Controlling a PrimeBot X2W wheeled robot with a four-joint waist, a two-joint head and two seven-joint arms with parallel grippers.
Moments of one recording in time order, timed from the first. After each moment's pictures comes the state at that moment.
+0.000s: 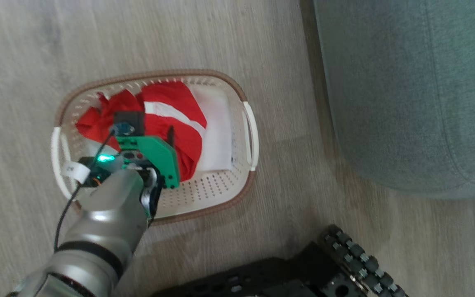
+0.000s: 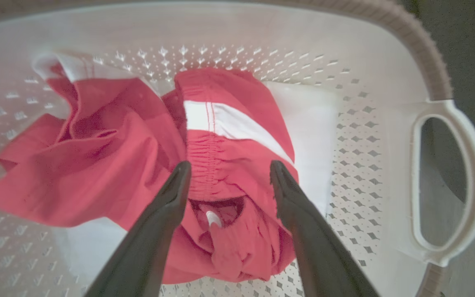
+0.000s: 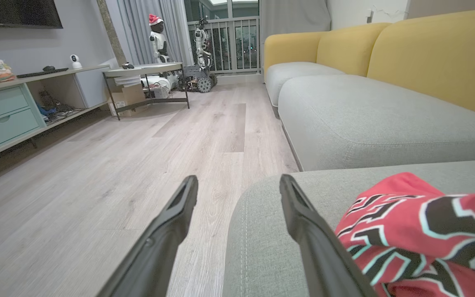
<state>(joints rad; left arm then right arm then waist) -0.81 0.05 -0.80 1.16 -0.76 0.11 -0.16 -0.42 -0.50 -0.03 -0.16 0.70 0.13 -0.26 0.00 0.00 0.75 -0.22</state>
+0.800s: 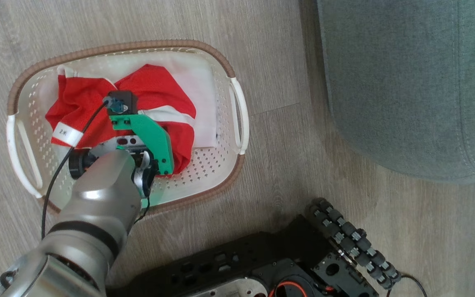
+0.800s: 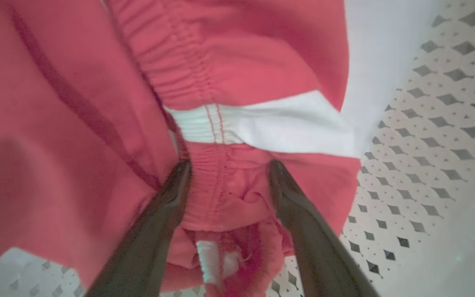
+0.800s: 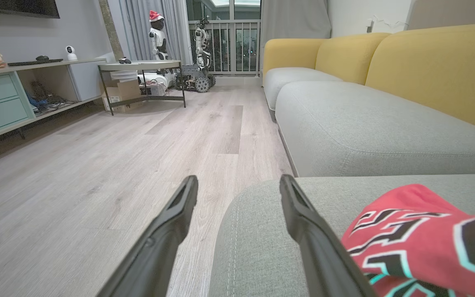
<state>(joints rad) -0.92 0.05 -0.87 1.26 -0.89 0.11 0.07 -0.50 -0.48 -0.10 -0.27 0.70 0.13 -0.26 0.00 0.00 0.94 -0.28</state>
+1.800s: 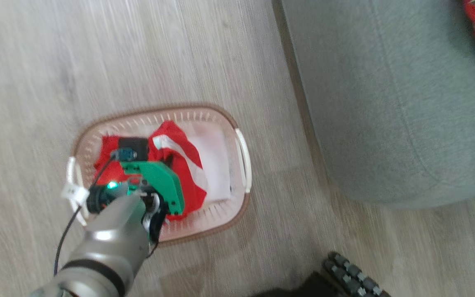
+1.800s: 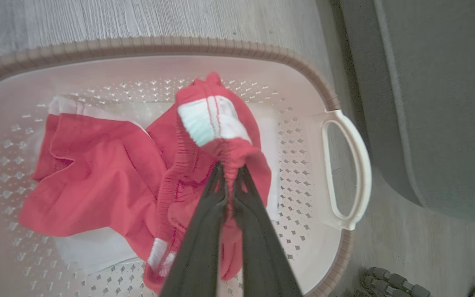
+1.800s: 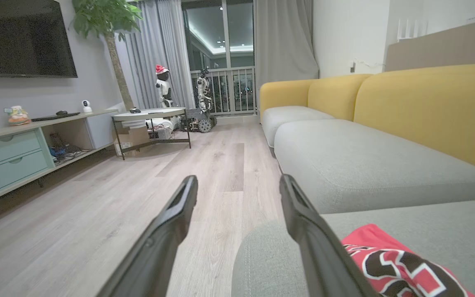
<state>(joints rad) -0.77 0.05 -0.97 1.22 -0.99 0.02 -0.17 -0.40 -0.45 -0.03 -0.19 0.67 0.13 -0.26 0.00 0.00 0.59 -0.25</state>
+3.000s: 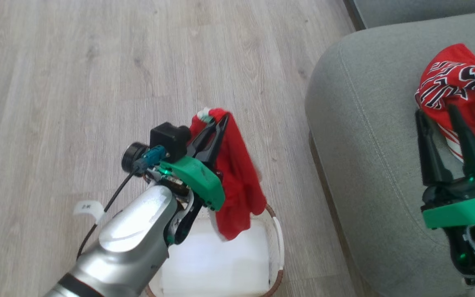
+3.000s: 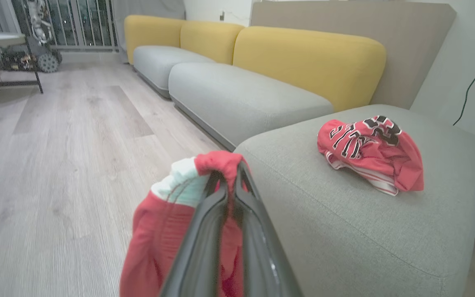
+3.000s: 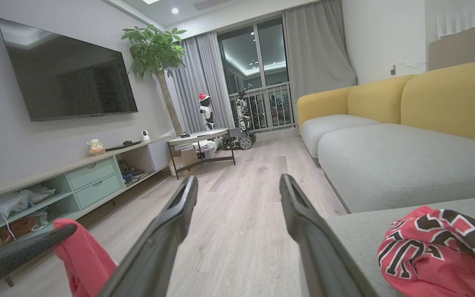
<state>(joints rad) -0.61 0.17 -0.86 0.51 -0.68 0.08 -0.25 -0.11 -0.37 0.11 -0.05 0.61 0.13 -0.26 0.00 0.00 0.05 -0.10</state>
